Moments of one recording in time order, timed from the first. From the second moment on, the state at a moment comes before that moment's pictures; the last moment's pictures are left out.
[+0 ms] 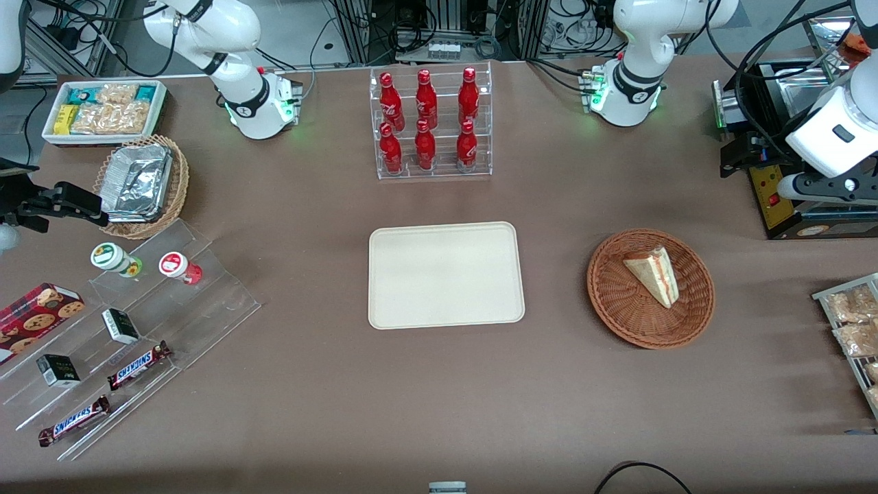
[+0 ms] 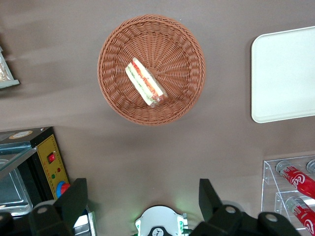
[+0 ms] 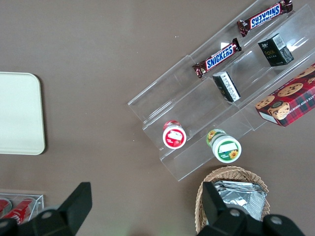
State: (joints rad) arm 0.02 -0.01 -0.10 -1.56 0.00 1.38 0.03
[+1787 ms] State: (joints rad) arm 0.02 0.02 -0.07 -1.98 0.01 1.87 0.03
